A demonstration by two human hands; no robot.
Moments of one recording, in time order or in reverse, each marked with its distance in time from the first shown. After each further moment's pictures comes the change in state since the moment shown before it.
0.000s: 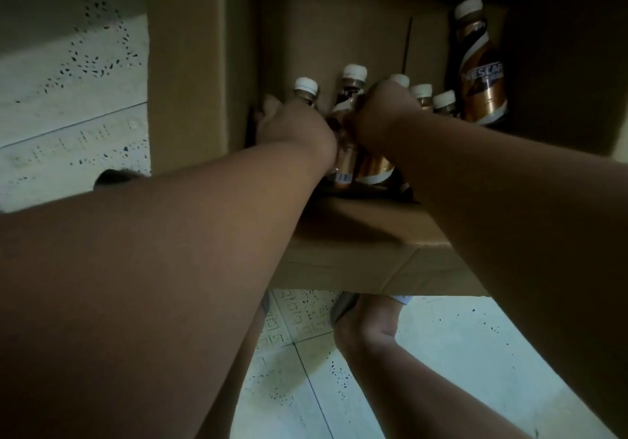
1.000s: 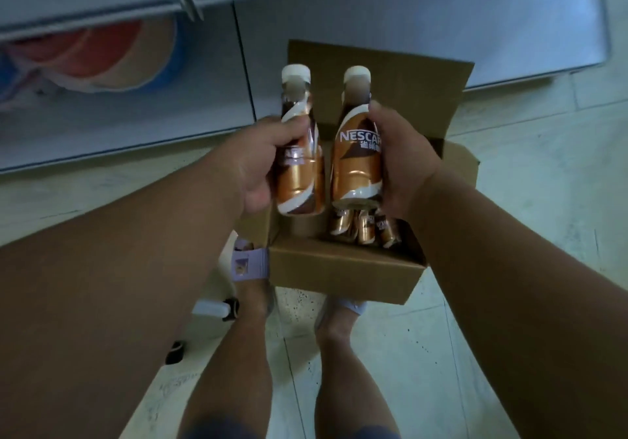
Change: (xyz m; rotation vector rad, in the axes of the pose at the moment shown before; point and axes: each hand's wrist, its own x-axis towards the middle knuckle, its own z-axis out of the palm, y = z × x) left_hand -0.246 -0.003 -0.273 -1.360 -0.389 0.075; right_hand -0.272 -0.055 -0.212 1.330 -0.340 -0.090
